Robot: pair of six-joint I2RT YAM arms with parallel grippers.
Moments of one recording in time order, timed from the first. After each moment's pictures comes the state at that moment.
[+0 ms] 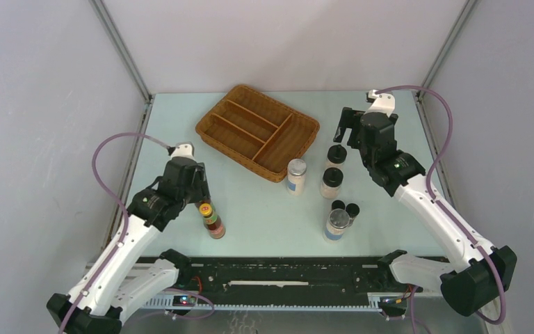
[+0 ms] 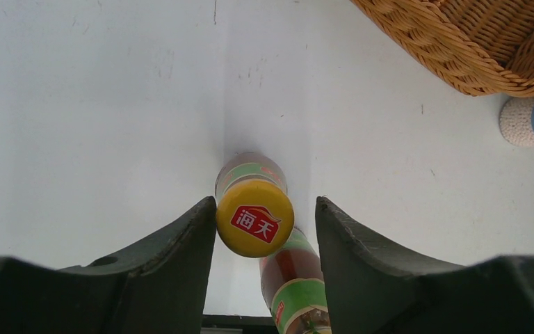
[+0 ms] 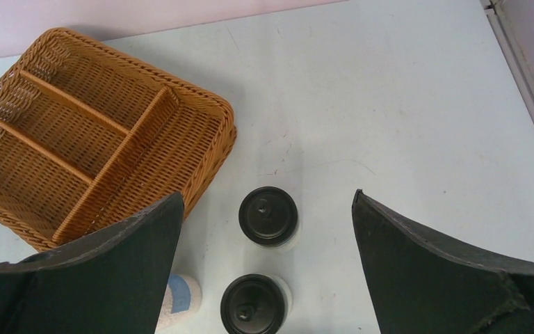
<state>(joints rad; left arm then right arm) -0.45 0.80 0.86 -0.84 -0.34 -0.43 0.47 1.15 1.11 -0.32 0.48 0.31</state>
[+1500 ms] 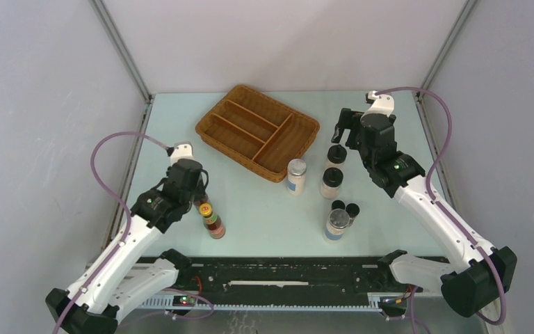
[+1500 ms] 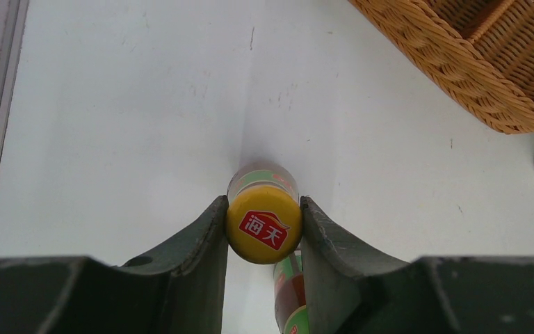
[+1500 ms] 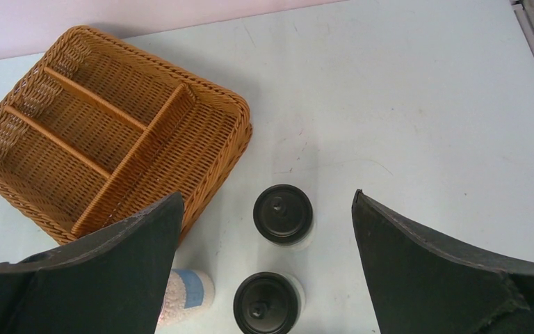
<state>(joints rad) -0.51 0.81 0.83 -0.80 -0.52 -0.46 0.47 1.14 1.09 -0.30 0.43 0.33</state>
